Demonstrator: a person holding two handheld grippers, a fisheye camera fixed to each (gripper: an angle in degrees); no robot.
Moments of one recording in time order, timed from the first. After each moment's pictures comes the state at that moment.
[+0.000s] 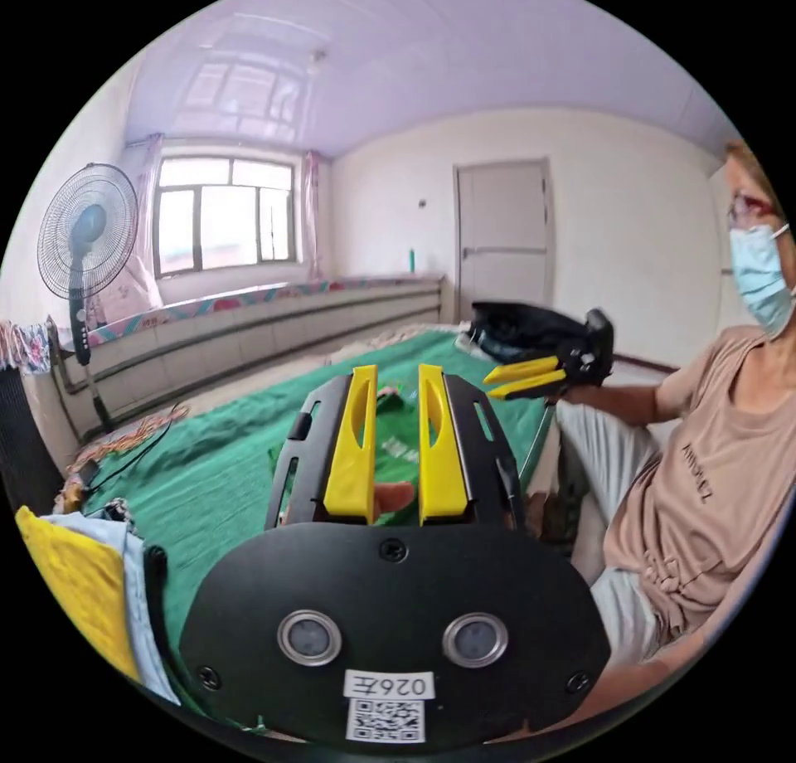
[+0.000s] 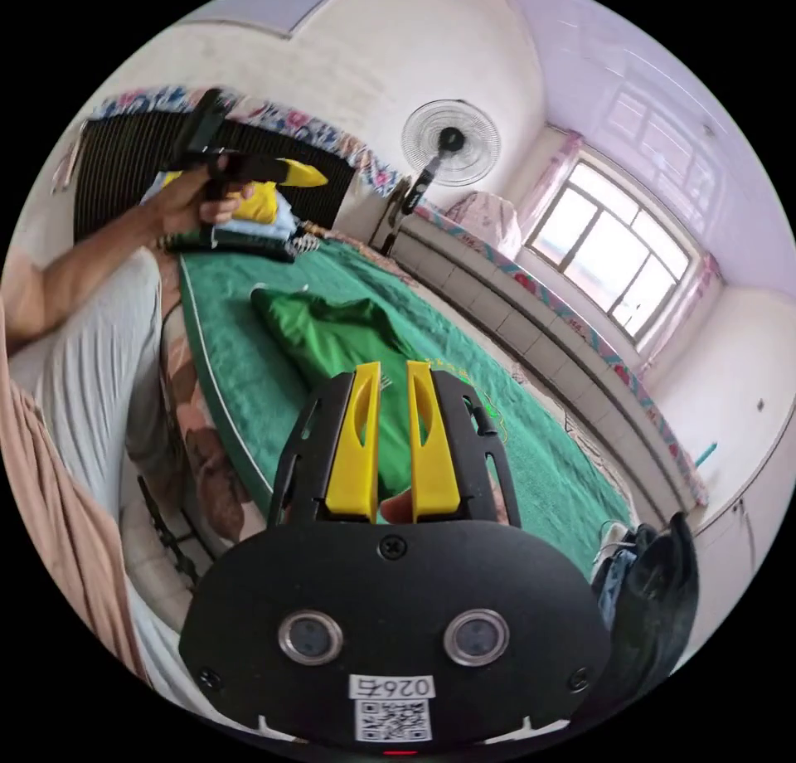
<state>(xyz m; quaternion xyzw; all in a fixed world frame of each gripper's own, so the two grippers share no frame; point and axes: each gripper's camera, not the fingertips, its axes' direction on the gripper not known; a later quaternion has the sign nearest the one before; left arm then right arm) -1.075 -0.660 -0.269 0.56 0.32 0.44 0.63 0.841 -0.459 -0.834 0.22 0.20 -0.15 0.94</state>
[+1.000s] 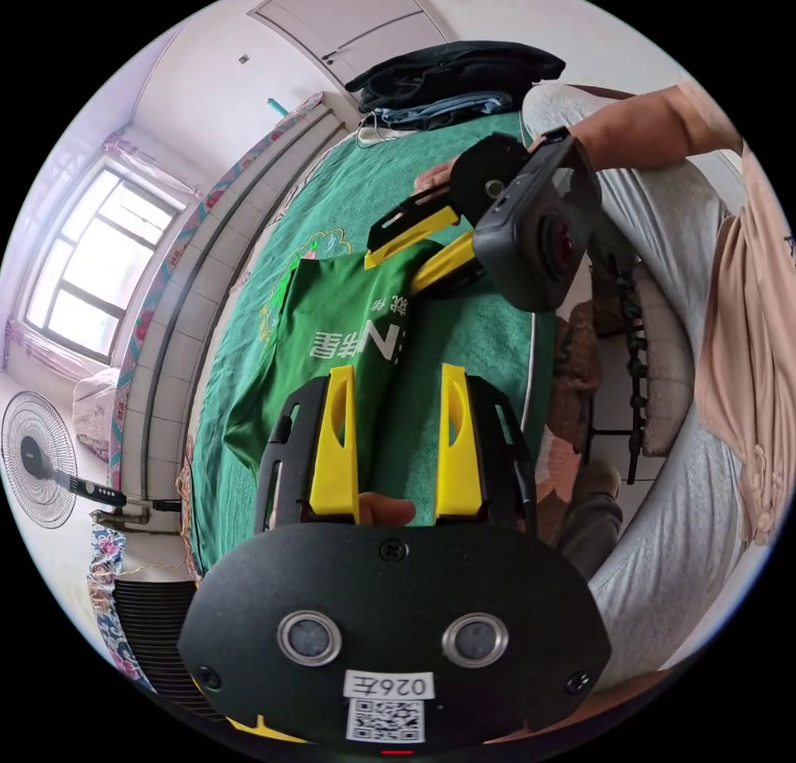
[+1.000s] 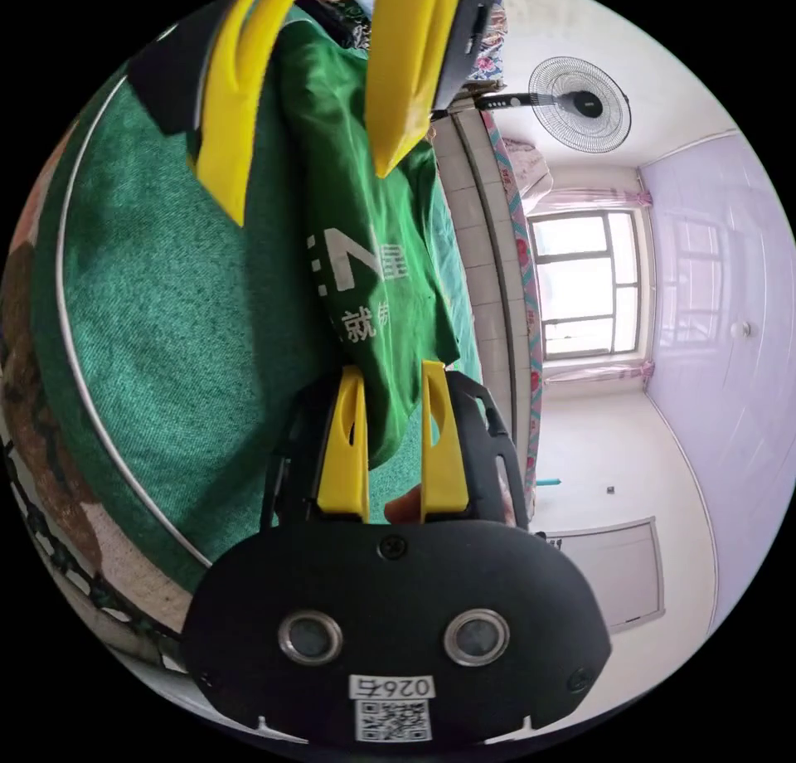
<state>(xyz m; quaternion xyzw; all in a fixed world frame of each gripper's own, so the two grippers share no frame) -0.680 -0.659 -0.299 0.40 -0.05 0.66 0.63 0.697 -0.764 -0.742 -0.02 0.47 -0.29 0.84</state>
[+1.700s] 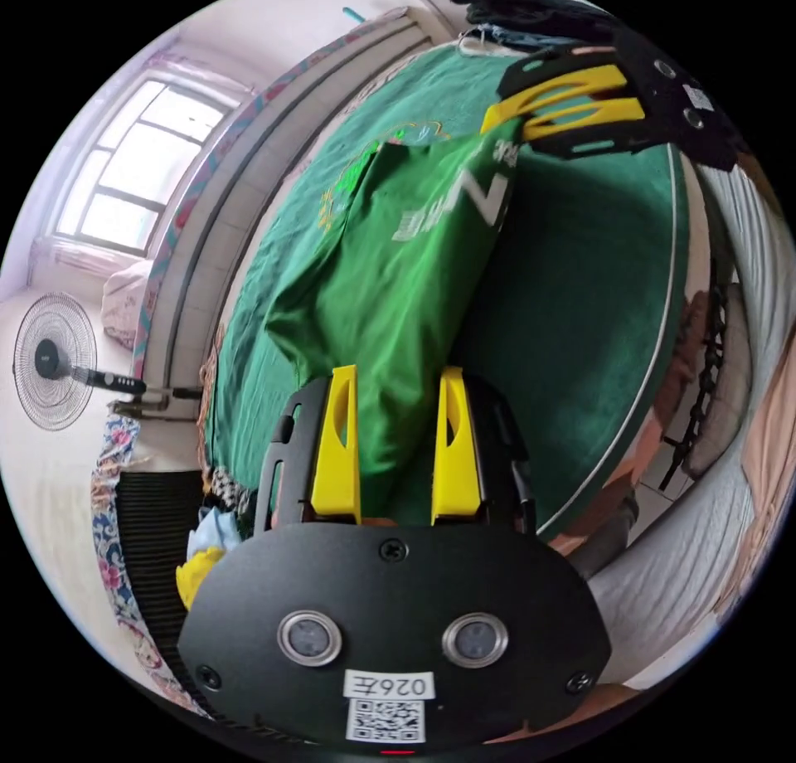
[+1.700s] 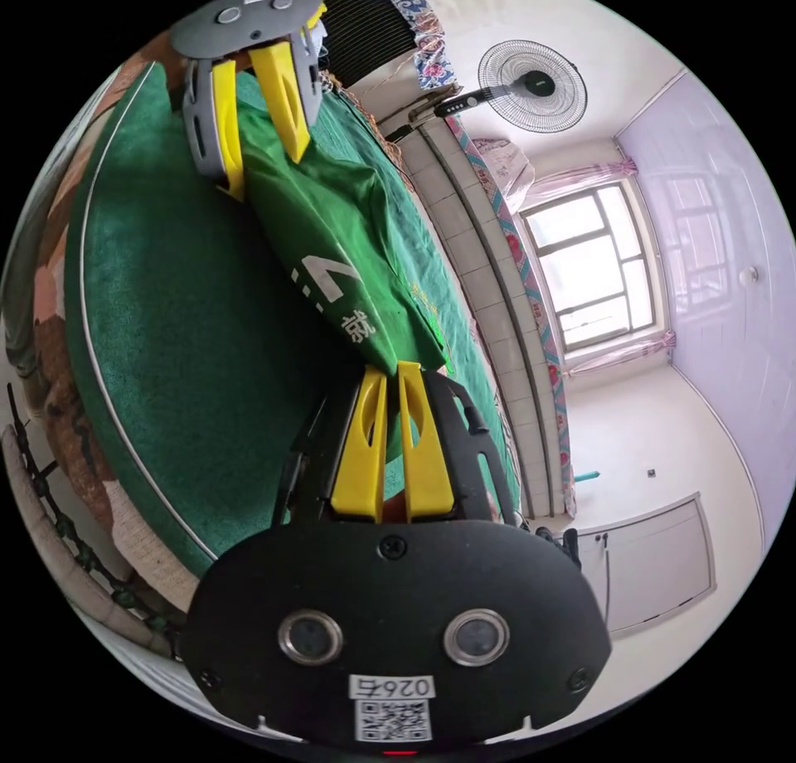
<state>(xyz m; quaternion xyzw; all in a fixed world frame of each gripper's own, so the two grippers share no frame) -0.670 -0.849 -0.279 0.34 -0.15 0.54 0.75 0.747 -0.820 -0.808 0.03 0.42 -0.24 0.88</state>
